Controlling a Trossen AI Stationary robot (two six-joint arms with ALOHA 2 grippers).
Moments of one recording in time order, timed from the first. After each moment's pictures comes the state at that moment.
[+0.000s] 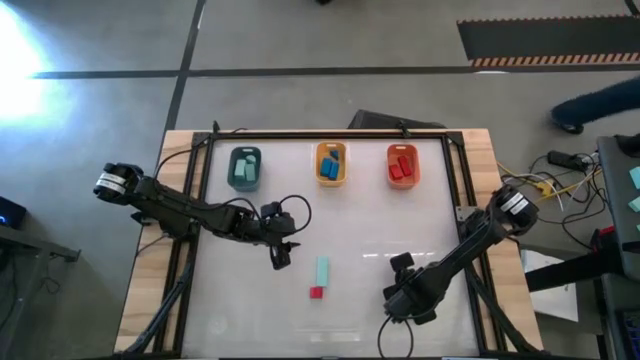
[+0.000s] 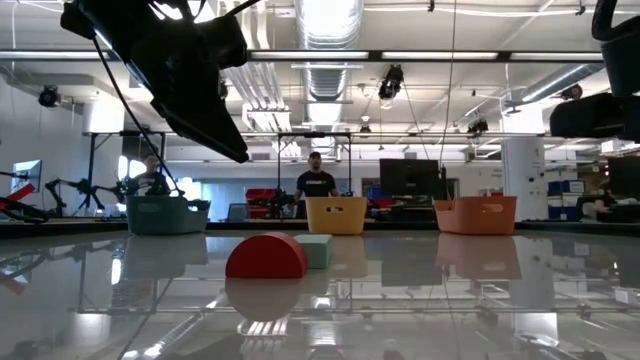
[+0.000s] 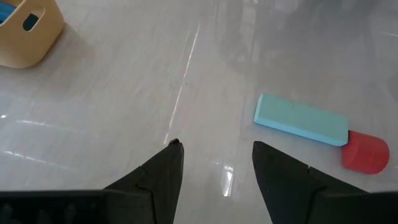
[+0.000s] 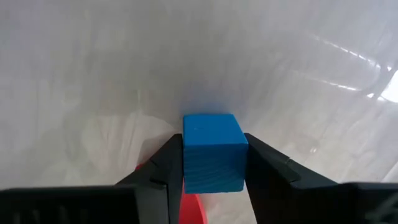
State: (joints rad) left arm -0.24 1.39 0.78 -0.19 -0.27 -0.38; right arm 0.68 1.80 1.12 -0.93 0.00 0.36
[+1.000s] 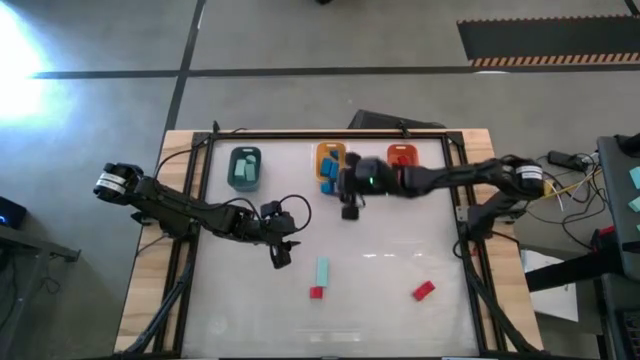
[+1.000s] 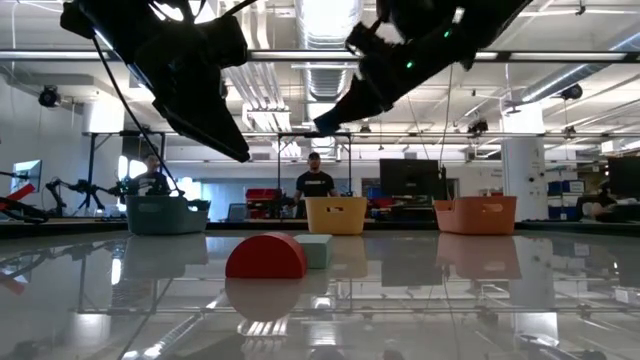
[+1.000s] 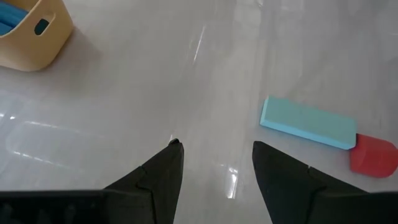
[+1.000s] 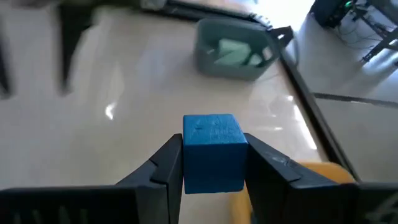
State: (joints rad) left arm -0.24 1.39 0.78 -0.19 -0.29 -0.38; right arm -0.18 1.59 0.99 0.10 0.01 -0.26
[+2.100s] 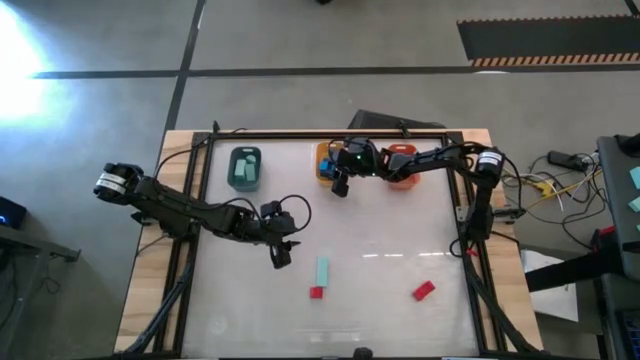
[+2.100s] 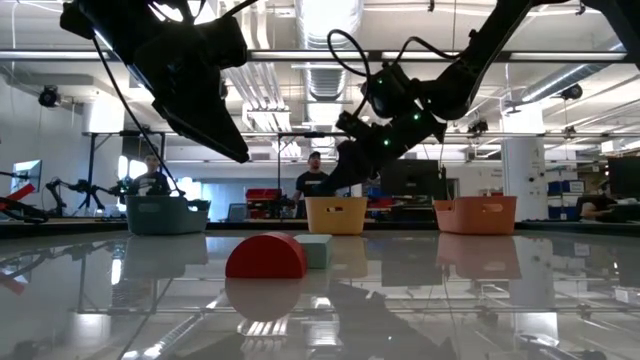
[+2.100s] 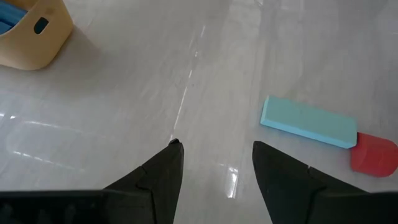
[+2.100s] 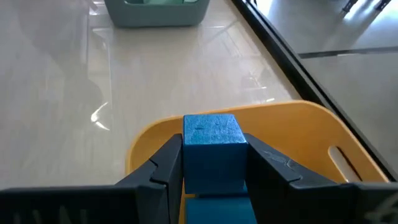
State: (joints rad) left arm -0.24 1.39 0.77 -0.19 -0.29 -0.38; right arm -0.44 1.89 0.99 0.38 -0.10 -0.21
